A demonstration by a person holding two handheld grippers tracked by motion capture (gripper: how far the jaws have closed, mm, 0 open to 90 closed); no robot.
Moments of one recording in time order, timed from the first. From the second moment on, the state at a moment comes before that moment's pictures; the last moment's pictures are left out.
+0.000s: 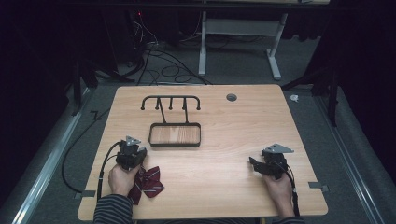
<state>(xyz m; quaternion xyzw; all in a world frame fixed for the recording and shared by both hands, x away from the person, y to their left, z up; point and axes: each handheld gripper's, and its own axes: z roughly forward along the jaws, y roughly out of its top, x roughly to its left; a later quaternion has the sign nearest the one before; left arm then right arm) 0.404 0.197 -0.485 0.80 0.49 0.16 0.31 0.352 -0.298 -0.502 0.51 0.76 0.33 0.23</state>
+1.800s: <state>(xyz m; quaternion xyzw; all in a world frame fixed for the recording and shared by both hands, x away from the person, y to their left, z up) 0.360 0.199 -0.381 0.75 0.43 0.23 0.45 0.353 -0.299 -0.502 0.51 0.76 0.33 0.23</state>
